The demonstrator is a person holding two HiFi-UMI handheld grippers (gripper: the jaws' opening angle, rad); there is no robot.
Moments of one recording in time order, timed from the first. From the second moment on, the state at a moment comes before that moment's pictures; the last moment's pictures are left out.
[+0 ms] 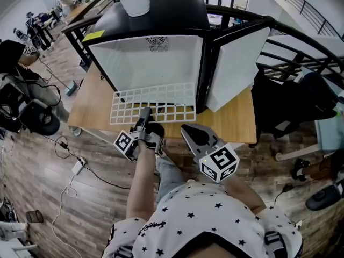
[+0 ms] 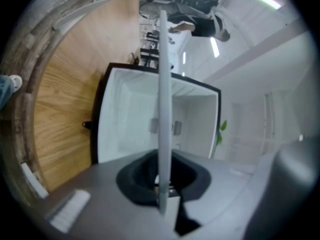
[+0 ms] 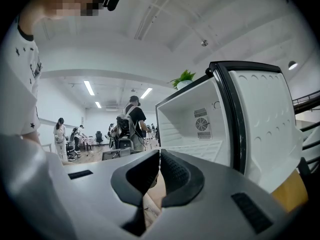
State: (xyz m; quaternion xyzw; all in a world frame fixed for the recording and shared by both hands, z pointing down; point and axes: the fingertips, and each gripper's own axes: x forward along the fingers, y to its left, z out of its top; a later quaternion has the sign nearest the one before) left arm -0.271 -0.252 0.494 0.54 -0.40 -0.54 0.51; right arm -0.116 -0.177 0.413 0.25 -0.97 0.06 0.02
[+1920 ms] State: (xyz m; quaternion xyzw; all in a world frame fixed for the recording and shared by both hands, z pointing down) left arm -0.259 -0.151 0.493 0.52 -0.44 -0.56 0.47; right arm -0.100 -0.153 0.414 0.24 -0.97 0.08 0.01
